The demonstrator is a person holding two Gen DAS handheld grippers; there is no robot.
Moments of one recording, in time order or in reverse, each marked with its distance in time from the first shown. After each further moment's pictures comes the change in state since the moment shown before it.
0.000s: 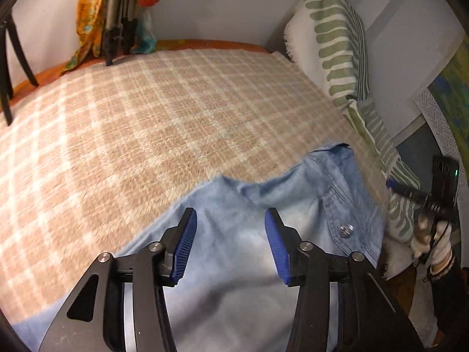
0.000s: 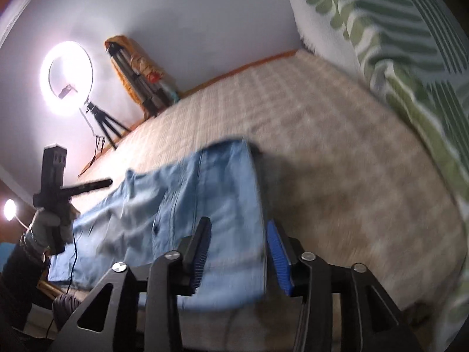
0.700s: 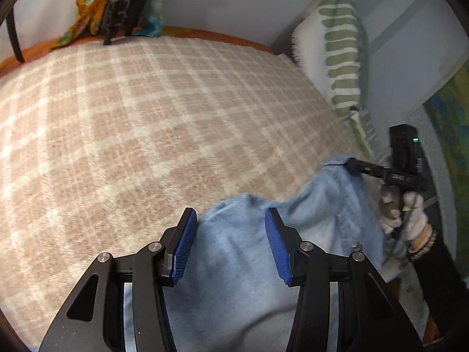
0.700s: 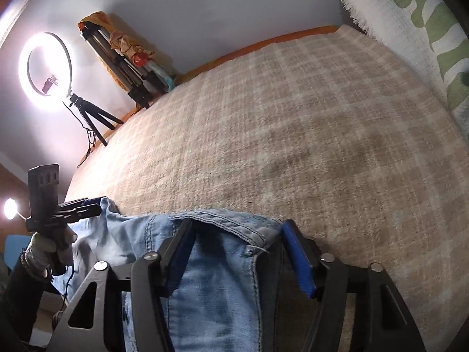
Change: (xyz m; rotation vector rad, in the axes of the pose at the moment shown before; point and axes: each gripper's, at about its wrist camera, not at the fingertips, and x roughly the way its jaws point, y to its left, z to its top) left arm 0.026 0.035 0.009 -0.069 -0.004 -0.129; right arm 0.124 -0.009 0.075 -0.051 0.152 0.092
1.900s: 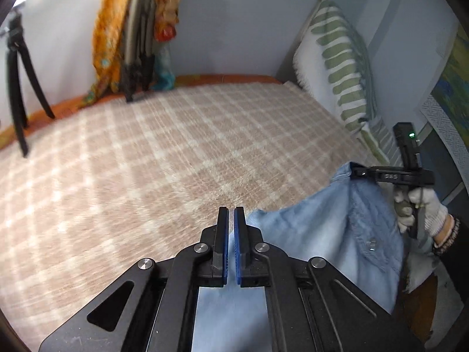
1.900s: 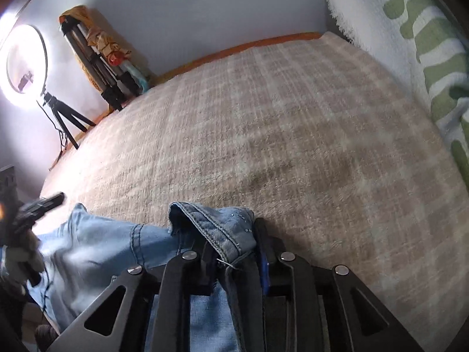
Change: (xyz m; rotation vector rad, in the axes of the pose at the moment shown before) left arm -0.049 -0.019 0.001 0.131 -0.177 0.175; right arm 0.016 0.001 0.012 -0.015 -0.008 -0.161
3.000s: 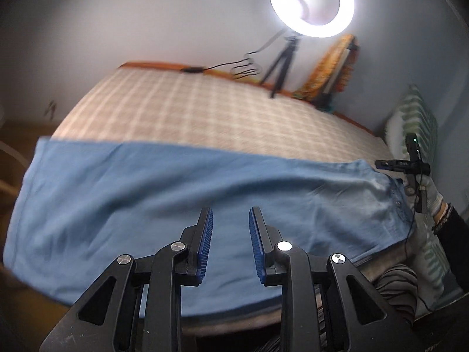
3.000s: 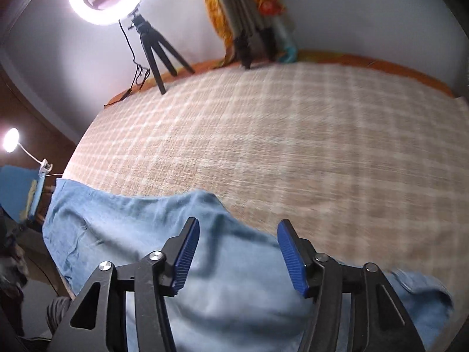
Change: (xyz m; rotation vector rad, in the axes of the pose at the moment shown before) left arm -0.301 0.117 -0.252 -0.477 -0.165 0.409; right arm 0.046 0.174 0.006 -0.316 0.140 0.216
